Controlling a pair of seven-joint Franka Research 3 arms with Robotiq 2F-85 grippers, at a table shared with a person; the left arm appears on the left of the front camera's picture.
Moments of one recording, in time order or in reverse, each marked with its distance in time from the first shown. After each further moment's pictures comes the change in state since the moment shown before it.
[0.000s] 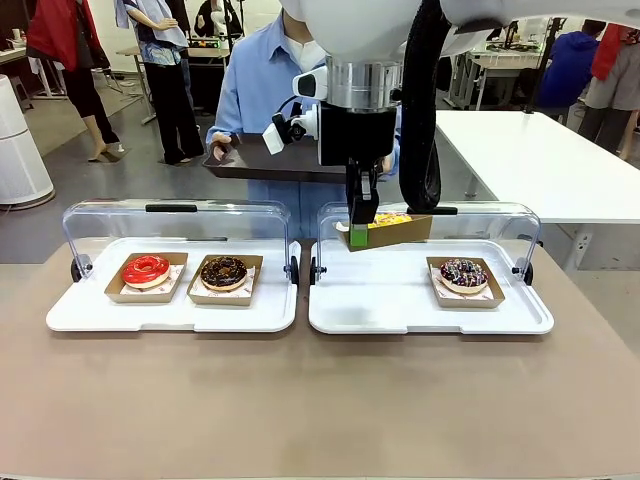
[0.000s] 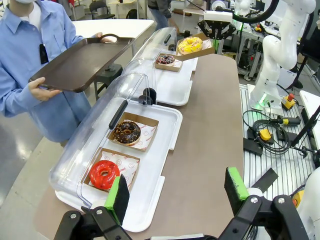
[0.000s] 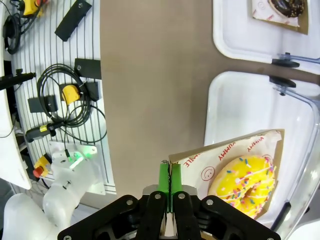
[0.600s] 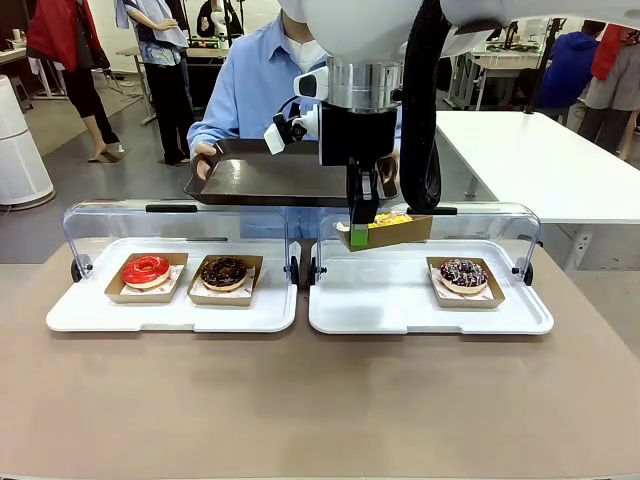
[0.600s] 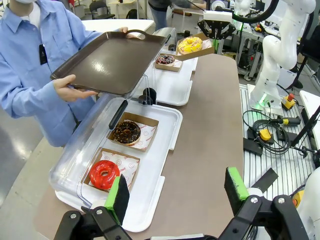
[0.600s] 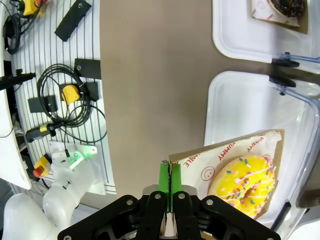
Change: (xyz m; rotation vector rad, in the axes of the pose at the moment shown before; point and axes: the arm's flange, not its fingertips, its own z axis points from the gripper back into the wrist) left arm 0.000 0.000 0.000 0.000 0.000 0.000; right arm 0.000 0.000 0.000 0.000 0.000 -0.001
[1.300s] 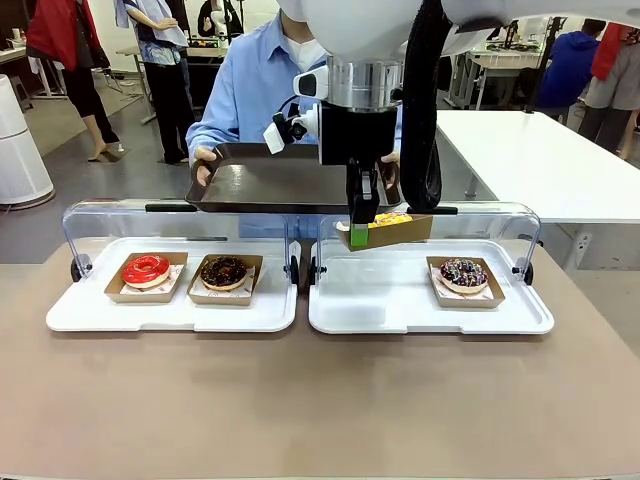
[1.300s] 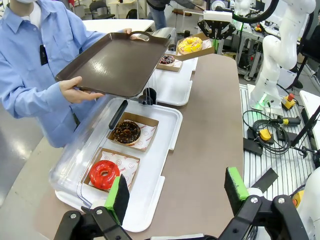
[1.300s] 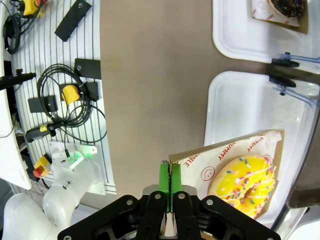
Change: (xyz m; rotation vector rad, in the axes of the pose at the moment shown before) left arm 0.000 0.000 0.000 0.000 0.000 0.000; right arm 0.000 0.000 0.000 0.000 0.000 0.000
